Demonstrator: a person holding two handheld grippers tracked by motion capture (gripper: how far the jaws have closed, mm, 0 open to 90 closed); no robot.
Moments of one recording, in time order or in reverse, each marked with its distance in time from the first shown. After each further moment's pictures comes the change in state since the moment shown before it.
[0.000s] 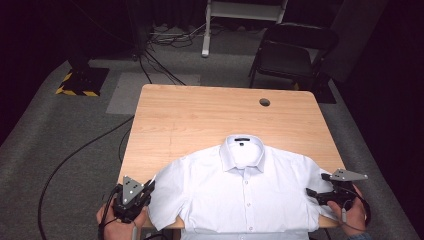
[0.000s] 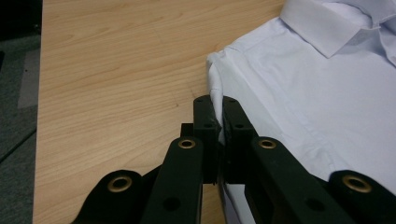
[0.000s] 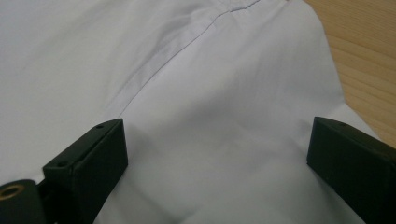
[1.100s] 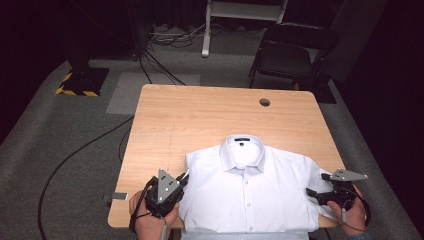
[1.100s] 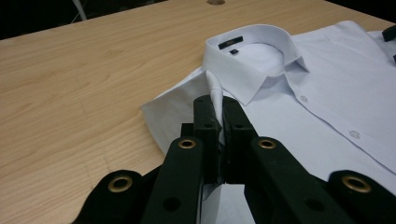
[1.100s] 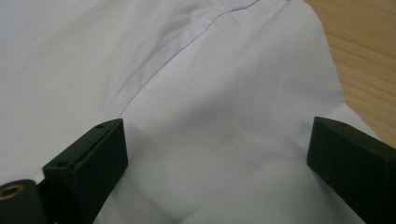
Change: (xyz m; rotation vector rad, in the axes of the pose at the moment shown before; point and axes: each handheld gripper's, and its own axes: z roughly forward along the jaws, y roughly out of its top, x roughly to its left) left arm -0.070 0.045 0.015 -0.081 -0.136 0.126; right arm 0.000 0.000 0.000 0.000 0.000 0.000
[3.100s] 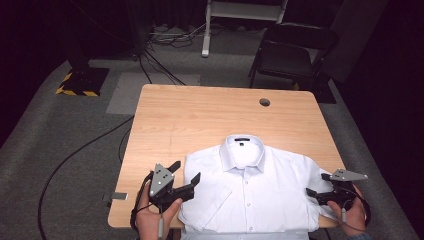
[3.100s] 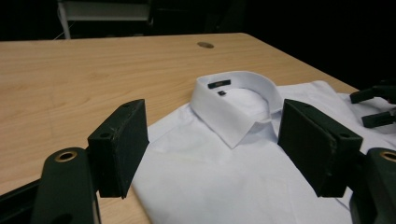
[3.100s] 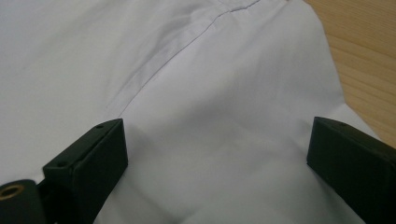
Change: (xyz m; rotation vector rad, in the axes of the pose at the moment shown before) left arm 0.020 -0.010 0.019 -0.172 -0.072 -0.175; right arm 0.000 0.000 0.000 0.000 0.000 0.000
